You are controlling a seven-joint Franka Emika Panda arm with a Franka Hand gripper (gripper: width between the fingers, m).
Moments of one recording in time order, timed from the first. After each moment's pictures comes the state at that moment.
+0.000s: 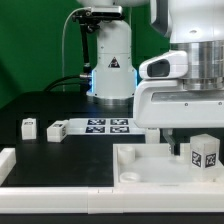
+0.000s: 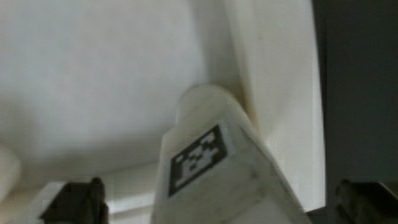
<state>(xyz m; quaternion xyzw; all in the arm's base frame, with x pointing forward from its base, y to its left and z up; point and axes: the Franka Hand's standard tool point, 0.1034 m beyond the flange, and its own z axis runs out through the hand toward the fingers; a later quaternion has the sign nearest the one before) 0.623 0.118 0.066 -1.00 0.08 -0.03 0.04</state>
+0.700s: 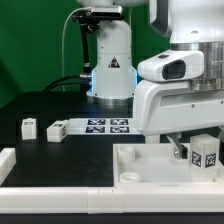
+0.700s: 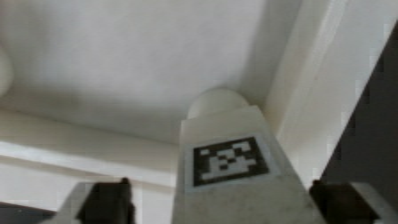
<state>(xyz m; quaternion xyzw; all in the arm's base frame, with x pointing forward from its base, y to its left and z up) 0.621 0.115 0.065 -0.99 -0.14 -0.04 0.02</state>
